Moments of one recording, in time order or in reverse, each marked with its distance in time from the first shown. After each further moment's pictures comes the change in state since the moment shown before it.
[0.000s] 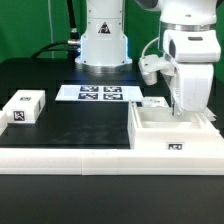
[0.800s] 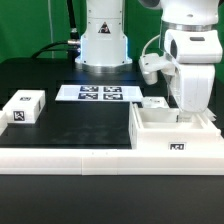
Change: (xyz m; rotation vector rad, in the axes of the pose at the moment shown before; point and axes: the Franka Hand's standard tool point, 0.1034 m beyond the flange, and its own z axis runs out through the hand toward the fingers) arm -0.003 0.000 -0.001 0.014 -0.005 0.001
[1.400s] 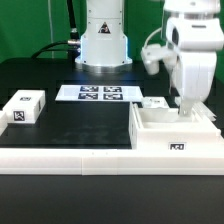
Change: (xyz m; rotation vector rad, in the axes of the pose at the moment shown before) arm 0.001 -0.017 -0.032 -0.034 -0.008 0.020
